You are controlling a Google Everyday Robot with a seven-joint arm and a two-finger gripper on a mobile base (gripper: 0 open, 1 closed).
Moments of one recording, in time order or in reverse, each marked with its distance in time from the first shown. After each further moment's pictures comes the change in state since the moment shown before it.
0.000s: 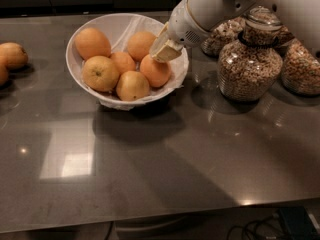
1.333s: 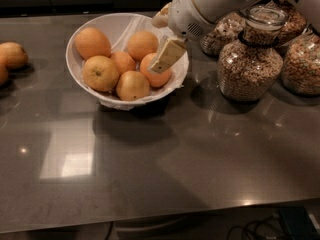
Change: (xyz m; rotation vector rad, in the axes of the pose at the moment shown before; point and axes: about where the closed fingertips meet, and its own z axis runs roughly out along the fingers) arm -0.027 0.014 -0.031 0.052 -0.019 -0.062
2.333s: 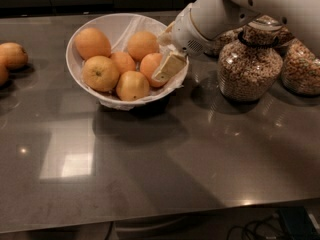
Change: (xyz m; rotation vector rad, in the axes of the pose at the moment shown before) arm 0.037 0.002 0.028 0.005 0.047 0.068
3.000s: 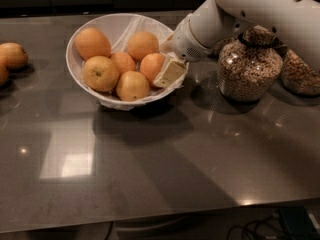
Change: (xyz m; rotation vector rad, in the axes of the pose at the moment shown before) arm 0.018 -0.003 0.024 -0.017 0.019 0.037
